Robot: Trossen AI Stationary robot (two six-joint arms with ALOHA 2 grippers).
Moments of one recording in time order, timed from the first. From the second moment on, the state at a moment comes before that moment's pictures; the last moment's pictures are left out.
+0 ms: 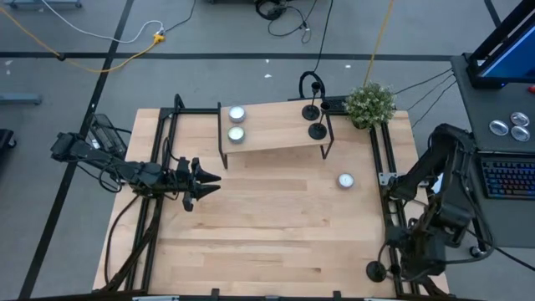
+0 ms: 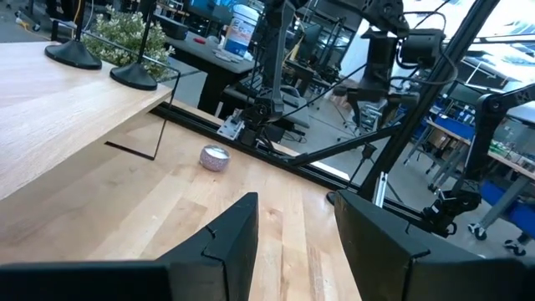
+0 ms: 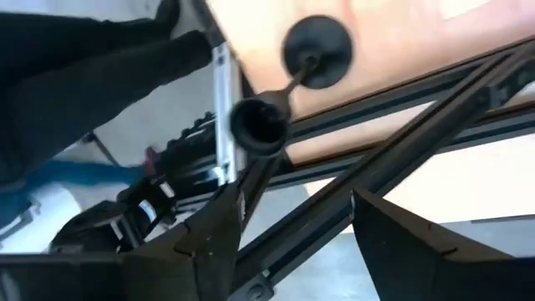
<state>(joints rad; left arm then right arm) -0.33 0.62 0.26 0.37 -0.34 -0.42 1.15 1.22 1.24 -1.19 -0.26 1.67</state>
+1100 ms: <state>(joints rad) -0.33 0.62 0.26 0.37 -0.34 -0.41 1.15 1.19 1.11 -1.03 -0.18 1.66</state>
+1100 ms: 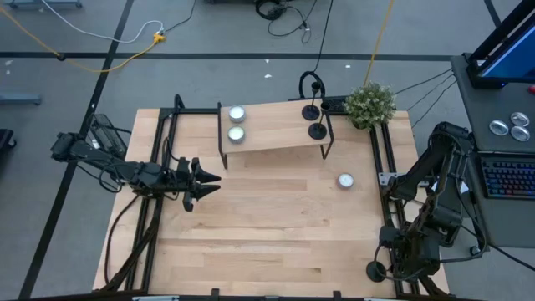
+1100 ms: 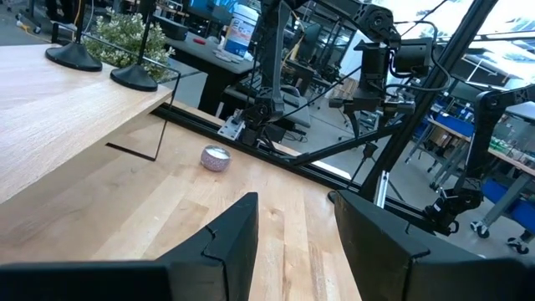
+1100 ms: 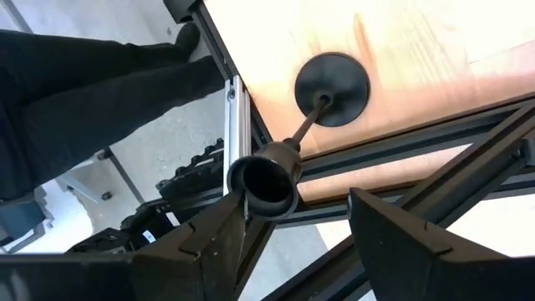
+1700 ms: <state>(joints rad) -0.33 0.62 0.26 0.36 -0.34 -0.42 1.15 1.19 1.09 -1.07 -0.16 1.66</state>
